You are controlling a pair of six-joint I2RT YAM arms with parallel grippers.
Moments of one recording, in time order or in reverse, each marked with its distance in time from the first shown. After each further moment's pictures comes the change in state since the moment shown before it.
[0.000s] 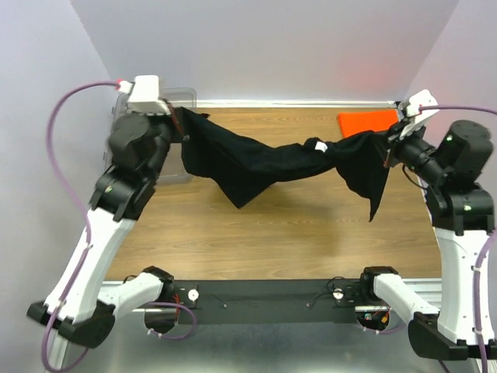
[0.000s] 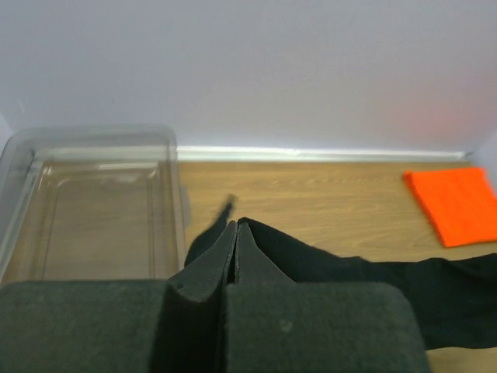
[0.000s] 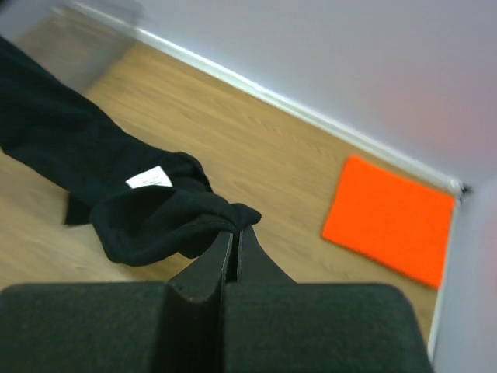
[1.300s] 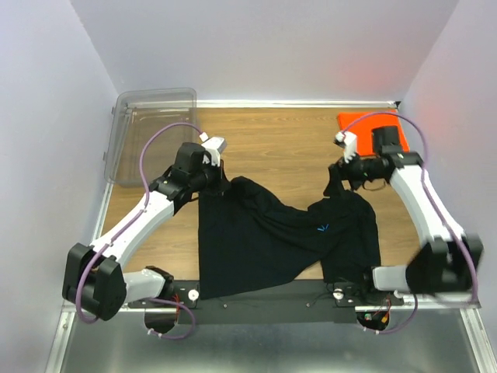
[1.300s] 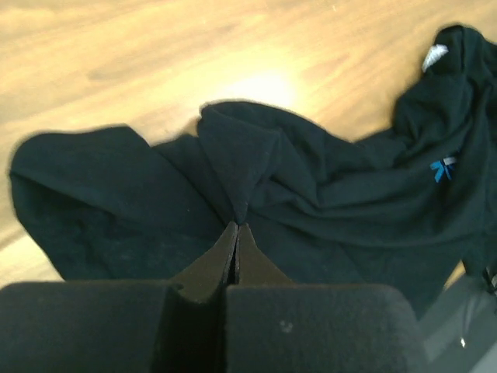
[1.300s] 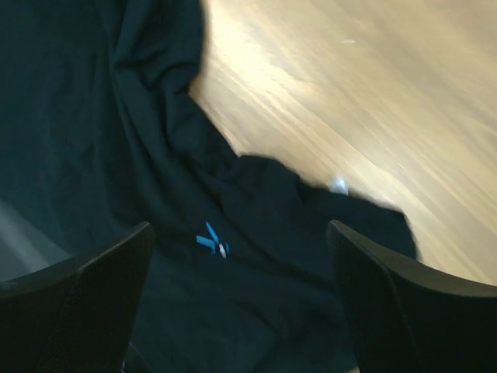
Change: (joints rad) left arm 0.005 0.181 -0.496 0.084 0.582 -0.066; right arm 0.013 0.280 -0.295 -0.172 -0.215 -0.278
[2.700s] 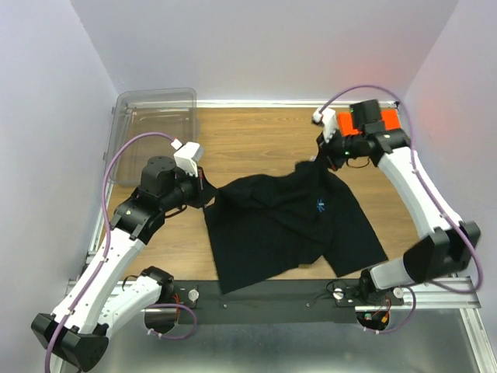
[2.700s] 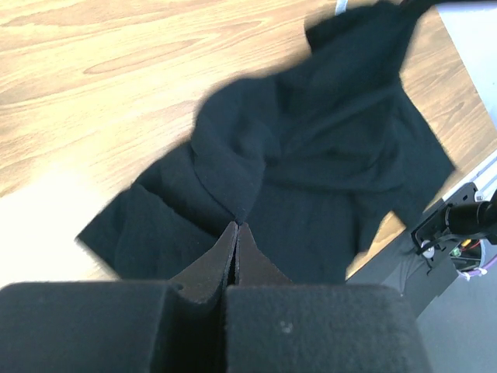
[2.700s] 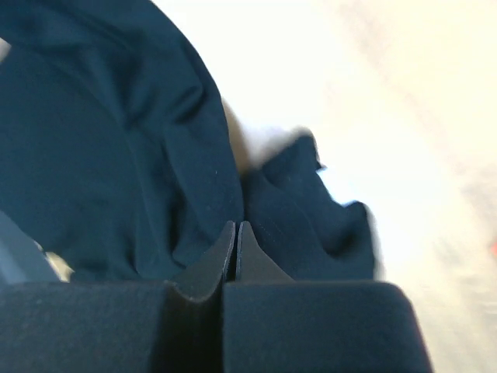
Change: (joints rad) left arm 0.000 -0.407 0.002 -0.249 0.028 -0.057; right arm 0.225 0.283 0.291 -0.013 0.073 0.004
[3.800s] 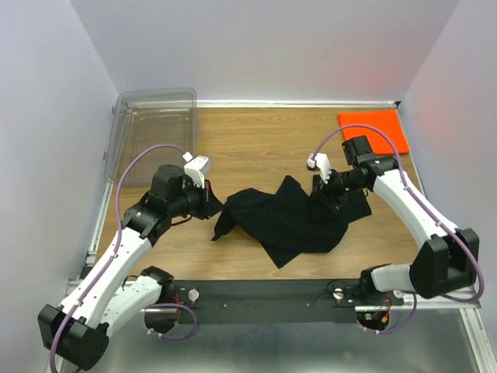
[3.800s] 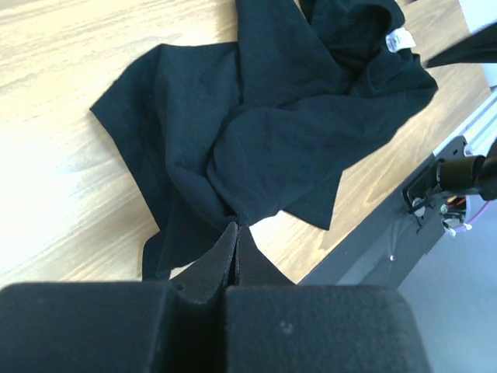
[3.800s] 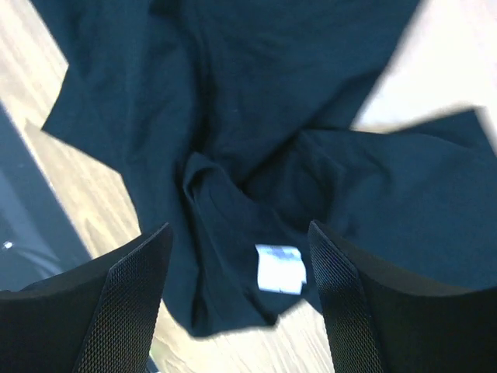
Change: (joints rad) left arm 0.001 0.020 -0.141 0.047 0.117 -0.014; right arm 0.006 -0.188 -0.317 -0.054 0.010 -0.222
